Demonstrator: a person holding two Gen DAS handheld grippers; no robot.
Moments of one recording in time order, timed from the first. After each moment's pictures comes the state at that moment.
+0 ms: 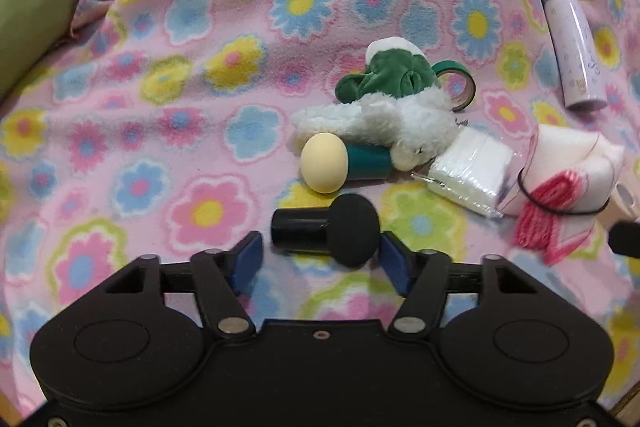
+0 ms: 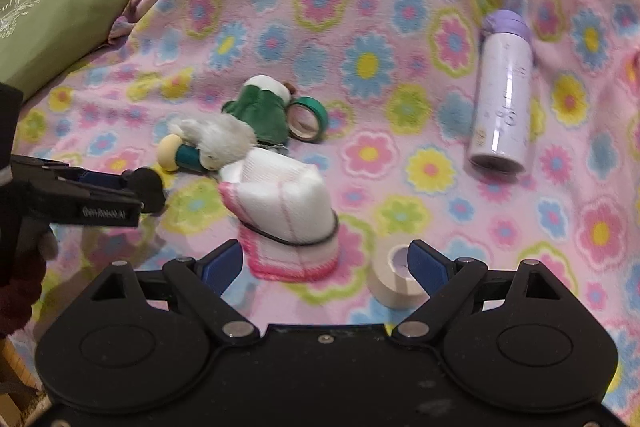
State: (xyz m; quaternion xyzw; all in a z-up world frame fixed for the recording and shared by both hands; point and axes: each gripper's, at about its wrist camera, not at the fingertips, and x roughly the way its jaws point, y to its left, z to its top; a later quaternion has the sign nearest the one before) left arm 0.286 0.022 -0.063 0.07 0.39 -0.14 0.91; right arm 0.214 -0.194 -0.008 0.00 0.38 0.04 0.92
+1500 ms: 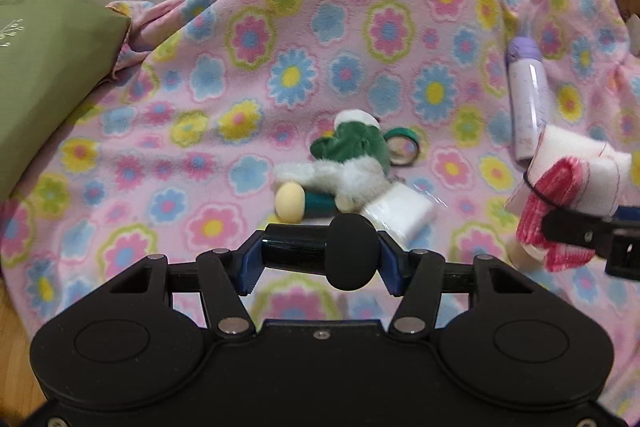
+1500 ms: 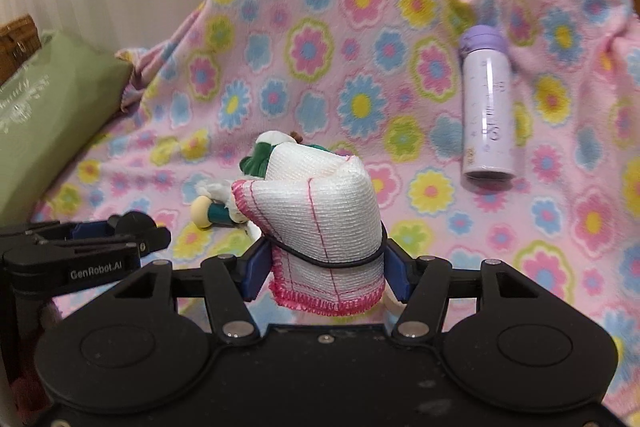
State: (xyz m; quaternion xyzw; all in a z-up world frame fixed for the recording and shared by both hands) left arm 0.216 -0.004 0.015 0.03 0.36 -0.11 0.93; right arm 0.174 -0.221 0.044 0.10 0.34 0.04 0.93
